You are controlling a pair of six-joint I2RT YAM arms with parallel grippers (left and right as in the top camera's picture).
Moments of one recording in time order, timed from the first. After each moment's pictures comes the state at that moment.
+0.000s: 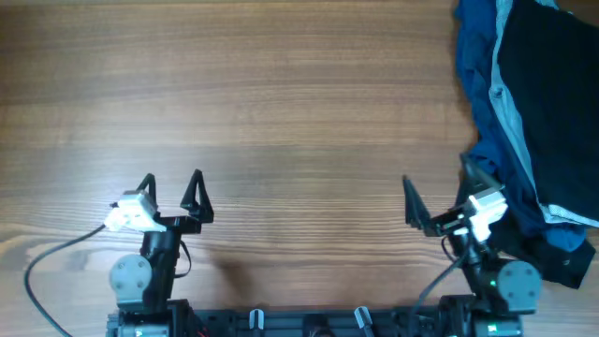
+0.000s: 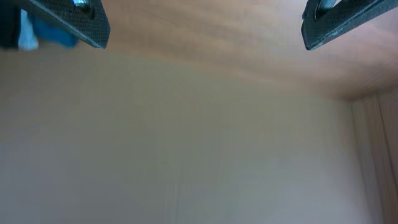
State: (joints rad) left arm 0.06 0.11 0.09 0.00 0.13 -0.40; right arm 0.03 0.16 0.19 0.17 -0.34 0.02
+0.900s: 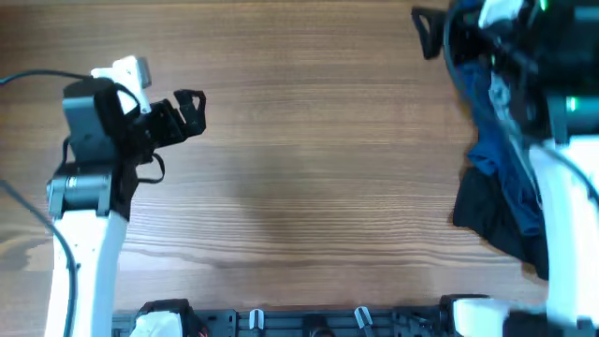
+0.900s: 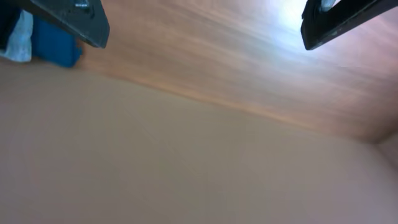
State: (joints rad) left arm 0.06 1.19 1.11 -0.63 0.28 -0.31; right arm 0.01 1.50 1.68 -0.61 -0.35 -0.11
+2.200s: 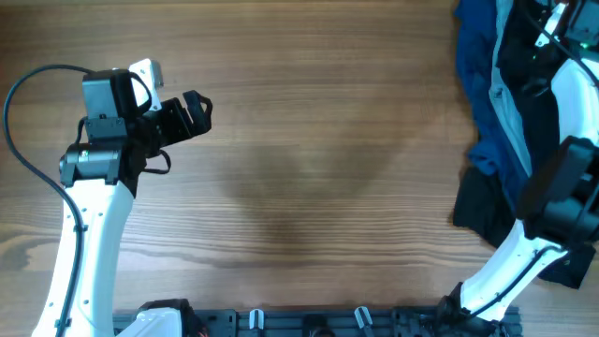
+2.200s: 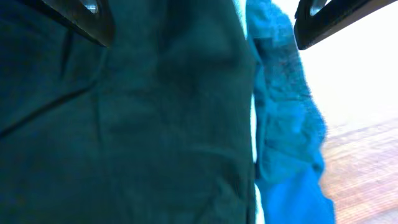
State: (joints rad) left arm 0.05 1.30 1.11 -0.65 0.29 -0.31; right arm -0.36 2.13 1.77 -0.61 -0.01 0.03
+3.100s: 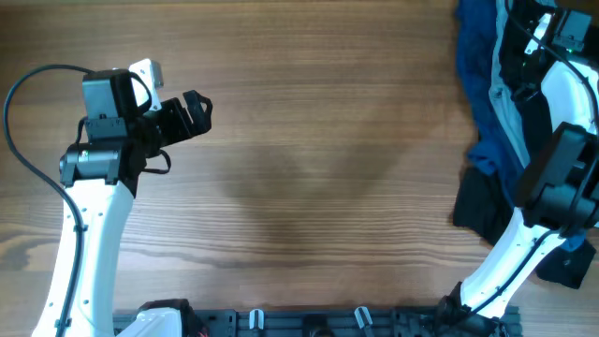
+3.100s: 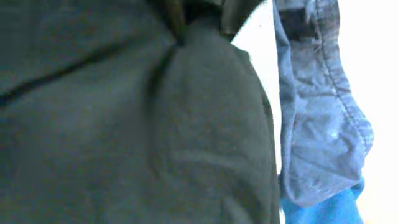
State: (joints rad) left arm 0.05 1.30 1.11 -0.65 0.29 -0.31; right arm -0.36 2.21 1.77 -0.55 0.00 0.00
